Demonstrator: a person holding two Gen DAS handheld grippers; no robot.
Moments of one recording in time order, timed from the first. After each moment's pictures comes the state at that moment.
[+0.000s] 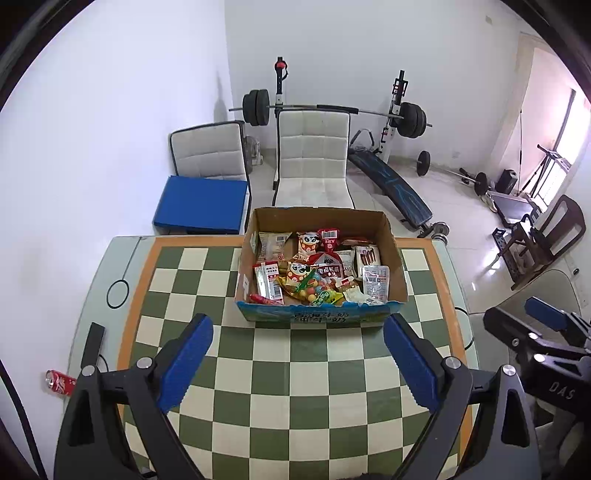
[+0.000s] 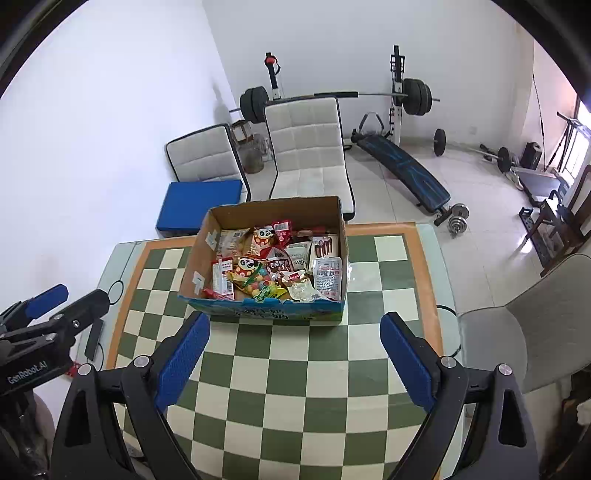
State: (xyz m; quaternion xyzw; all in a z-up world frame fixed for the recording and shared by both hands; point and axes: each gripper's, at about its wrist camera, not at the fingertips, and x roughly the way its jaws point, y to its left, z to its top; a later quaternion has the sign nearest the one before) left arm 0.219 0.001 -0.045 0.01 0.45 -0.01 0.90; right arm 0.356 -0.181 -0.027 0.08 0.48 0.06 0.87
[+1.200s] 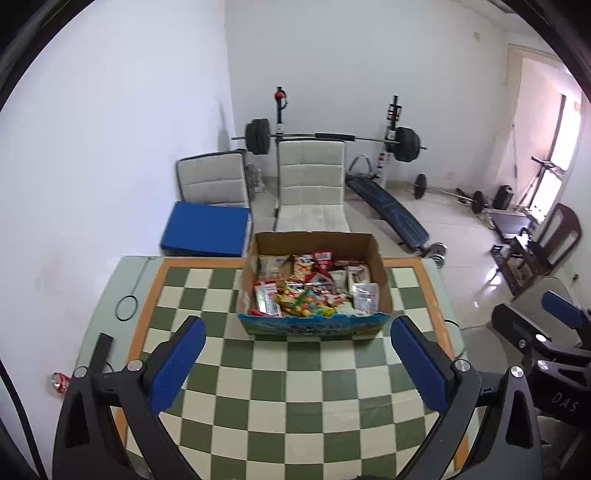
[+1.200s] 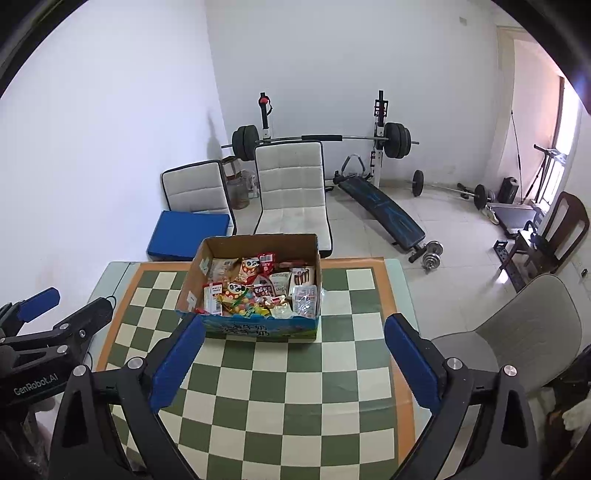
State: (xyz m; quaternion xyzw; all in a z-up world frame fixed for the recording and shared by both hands) left arm 0.179 -0.011 -0.019 0.01 0.39 0.00 0.92; right arm 0.291 -0.185 0.036 0.05 0.41 0.02 0.91
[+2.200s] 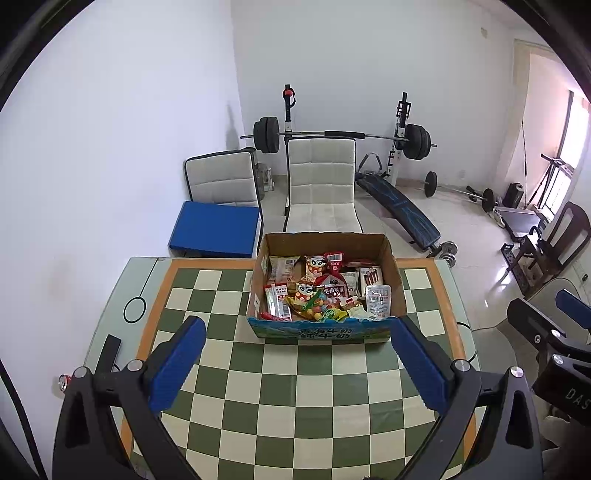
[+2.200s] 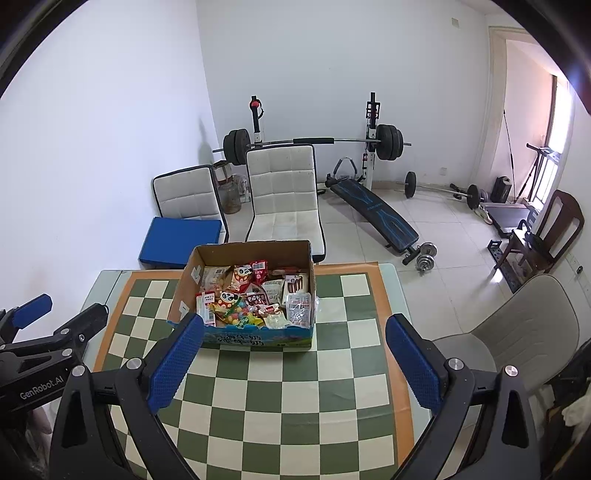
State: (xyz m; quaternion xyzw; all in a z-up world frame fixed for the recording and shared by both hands) left arm 0.196 -0.008 -0.021 0.02 0.40 0.01 0.92; right arm 0.302 -0.189 0.034 0.05 0.41 0.01 0.91
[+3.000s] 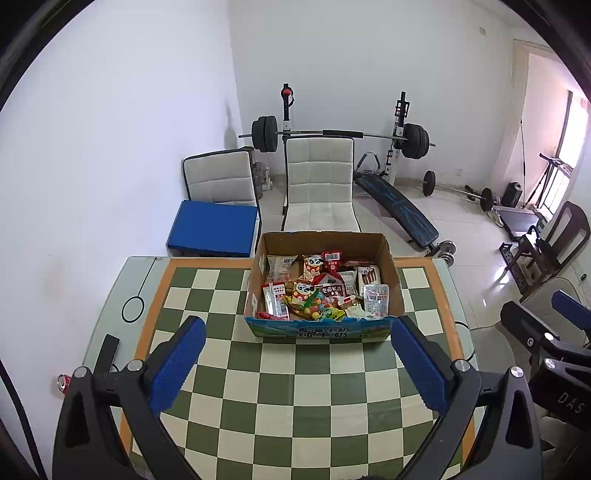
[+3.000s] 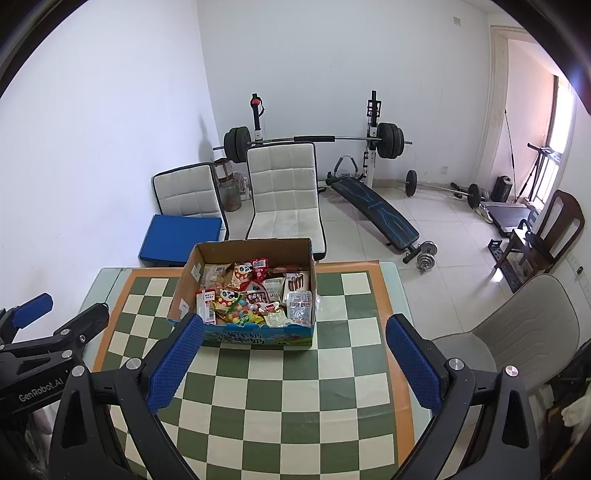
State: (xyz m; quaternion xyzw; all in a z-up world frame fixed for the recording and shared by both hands) left arm 0.196 -0.010 -0.021 0.02 0.40 0.00 0.92; right arm 0.305 -0.183 0.031 0.05 0.41 0.01 0.91
